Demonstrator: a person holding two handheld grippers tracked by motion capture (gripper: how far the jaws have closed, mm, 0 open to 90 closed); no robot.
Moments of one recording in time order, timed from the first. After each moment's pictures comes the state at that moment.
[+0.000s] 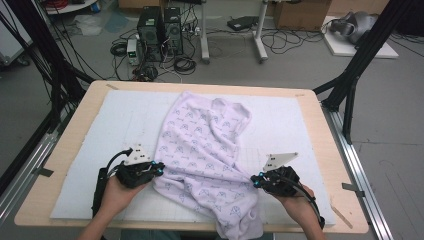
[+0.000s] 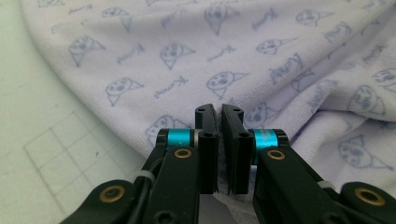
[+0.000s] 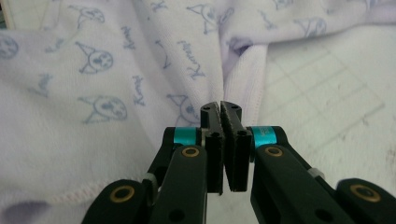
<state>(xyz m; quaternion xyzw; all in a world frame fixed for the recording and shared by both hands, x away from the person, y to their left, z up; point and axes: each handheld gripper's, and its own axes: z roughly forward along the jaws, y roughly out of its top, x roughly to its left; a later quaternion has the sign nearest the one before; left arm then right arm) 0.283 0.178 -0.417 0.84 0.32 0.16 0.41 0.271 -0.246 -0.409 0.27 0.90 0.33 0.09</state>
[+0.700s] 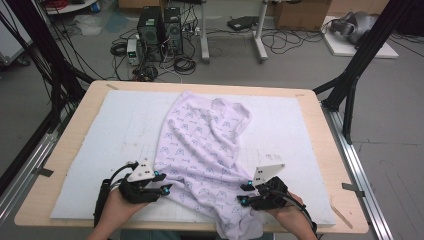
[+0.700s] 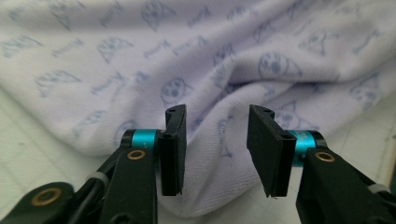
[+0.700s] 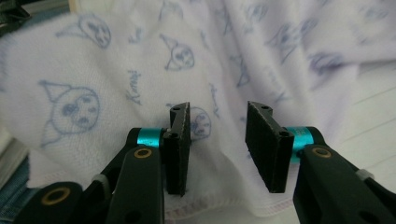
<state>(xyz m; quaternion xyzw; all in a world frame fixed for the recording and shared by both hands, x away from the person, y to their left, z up) 0.251 0.164 -0.430 0.86 0.28 0.13 0.40 0.253 -0.218 -0.426 0.20 0.91 0.36 0.04</state>
